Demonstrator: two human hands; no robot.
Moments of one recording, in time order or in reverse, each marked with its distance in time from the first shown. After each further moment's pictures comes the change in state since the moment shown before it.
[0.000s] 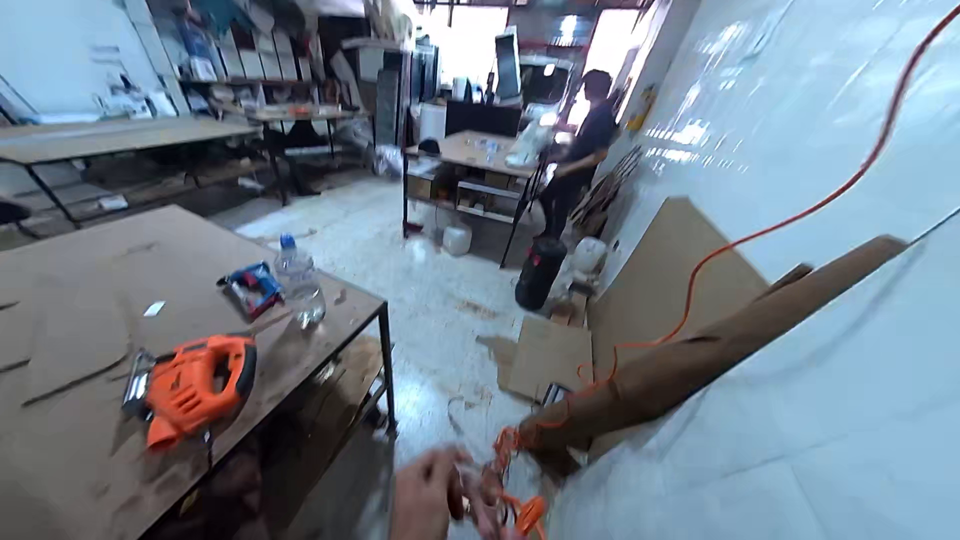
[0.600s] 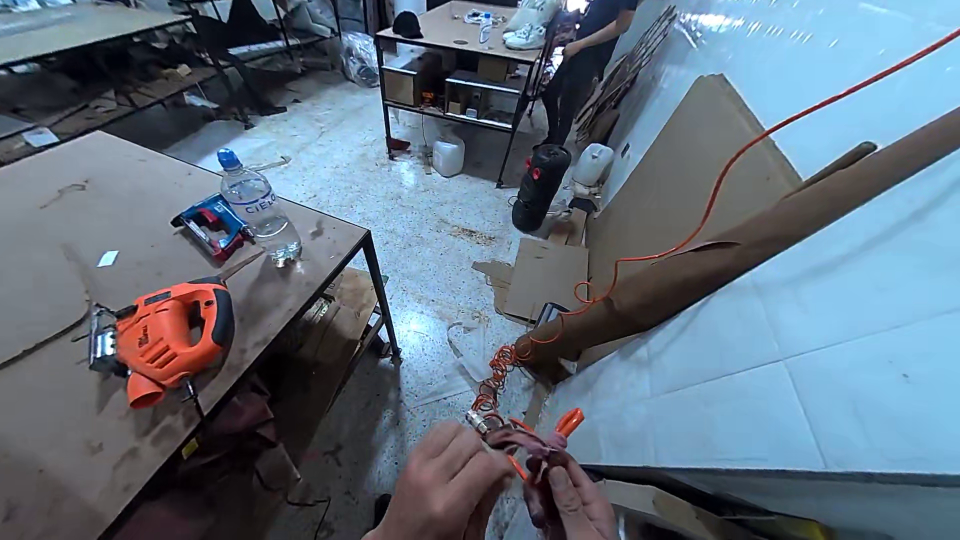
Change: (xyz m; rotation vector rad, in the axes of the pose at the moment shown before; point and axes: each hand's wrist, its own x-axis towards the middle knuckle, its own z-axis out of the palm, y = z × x) left_hand -0.024 -0.012 -0.001 0.758 -0.320 0.878; right_hand -0.025 0.014 -0.027 0.390 0.197 0.223
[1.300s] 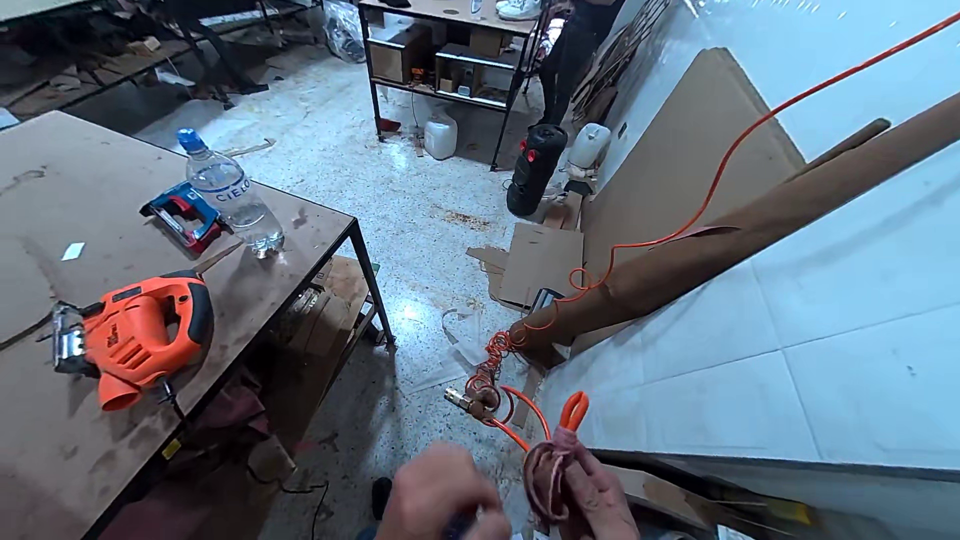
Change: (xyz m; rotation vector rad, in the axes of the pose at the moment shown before) left_hand -0.004 0.016 -0.007 -0.325 -0.044 -0.105; right_hand 0.016 0.007 -0.030 0.063 -0.099 -0.104
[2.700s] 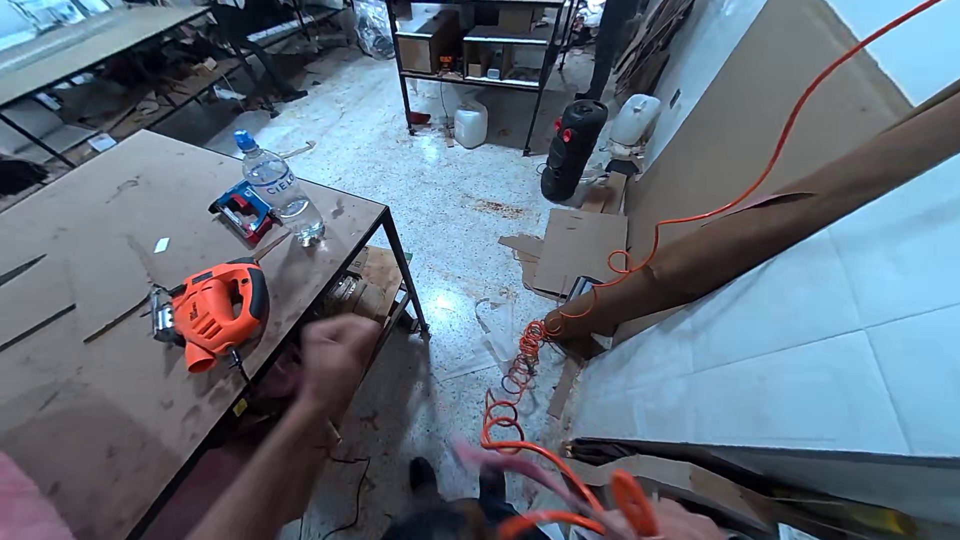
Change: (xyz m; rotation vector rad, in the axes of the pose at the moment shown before) left_hand -0.002 -0.058 -0.129 0.076 0.394 -0.269; right_hand -0.051 -0.012 -0.037 -0.539 -0.104 -0.394
